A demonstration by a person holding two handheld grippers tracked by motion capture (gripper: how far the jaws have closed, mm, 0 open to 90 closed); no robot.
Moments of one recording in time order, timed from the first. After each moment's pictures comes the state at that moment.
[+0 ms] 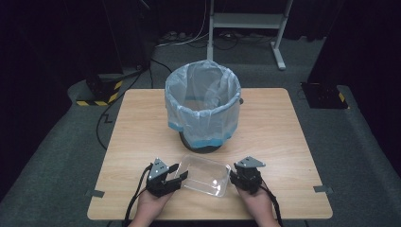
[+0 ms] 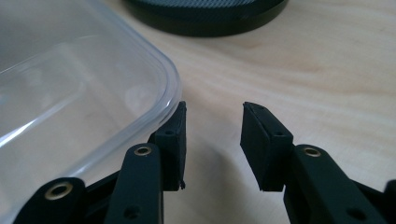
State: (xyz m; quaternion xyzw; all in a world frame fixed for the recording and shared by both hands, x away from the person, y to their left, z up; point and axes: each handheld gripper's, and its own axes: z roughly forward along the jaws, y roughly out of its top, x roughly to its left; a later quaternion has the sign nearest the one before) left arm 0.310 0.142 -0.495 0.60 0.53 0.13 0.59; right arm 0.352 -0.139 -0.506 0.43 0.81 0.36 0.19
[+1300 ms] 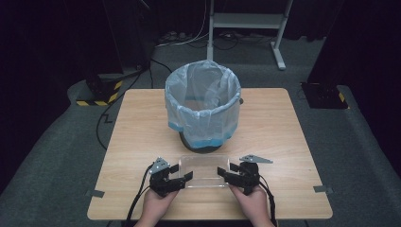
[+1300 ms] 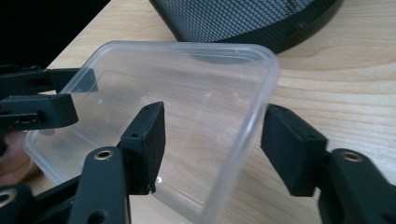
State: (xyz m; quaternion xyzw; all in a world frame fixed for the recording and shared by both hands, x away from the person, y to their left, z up) left arm 0.321 0.135 -0.502 0.55 0.58 0.07 0.60; right arm 0.350 -0.136 -0.494 0.49 0.74 0.47 0.05
